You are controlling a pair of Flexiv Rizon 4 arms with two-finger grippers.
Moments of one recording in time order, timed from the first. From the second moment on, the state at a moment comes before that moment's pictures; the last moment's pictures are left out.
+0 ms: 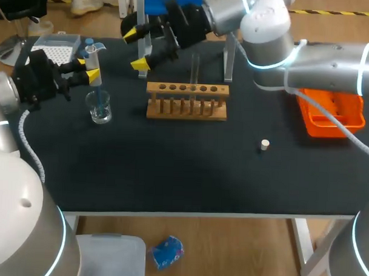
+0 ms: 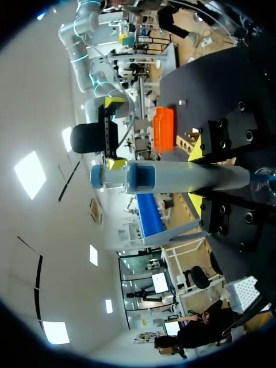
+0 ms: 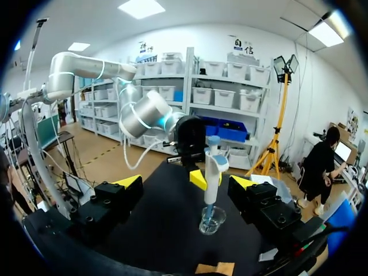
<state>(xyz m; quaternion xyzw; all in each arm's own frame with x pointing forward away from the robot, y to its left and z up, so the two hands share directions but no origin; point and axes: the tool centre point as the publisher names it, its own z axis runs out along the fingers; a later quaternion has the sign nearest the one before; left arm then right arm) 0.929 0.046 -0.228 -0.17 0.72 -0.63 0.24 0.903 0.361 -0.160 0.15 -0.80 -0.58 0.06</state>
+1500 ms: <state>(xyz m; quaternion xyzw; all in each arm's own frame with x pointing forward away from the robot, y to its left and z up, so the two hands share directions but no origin) 0.929 0.046 -0.228 -0.17 0.72 -0.63 0.24 0.909 0.449 -0.127 0.21 -0.77 -0.59 0.11</state>
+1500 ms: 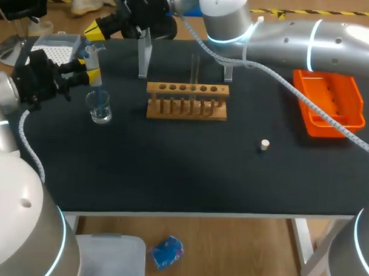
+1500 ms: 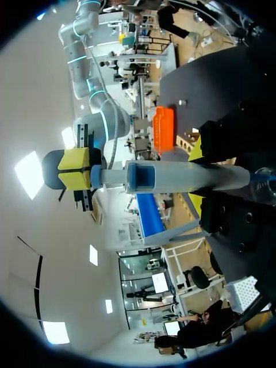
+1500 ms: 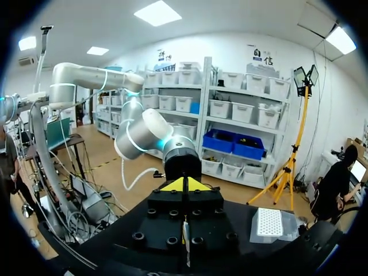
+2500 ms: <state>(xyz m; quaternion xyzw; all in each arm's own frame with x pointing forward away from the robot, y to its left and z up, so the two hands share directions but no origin) 0.929 0.047 -0.230 -0.17 0.72 -0.63 0.24 0.917 0.450 -0.138 0.20 -0.77 -0.59 0.12</state>
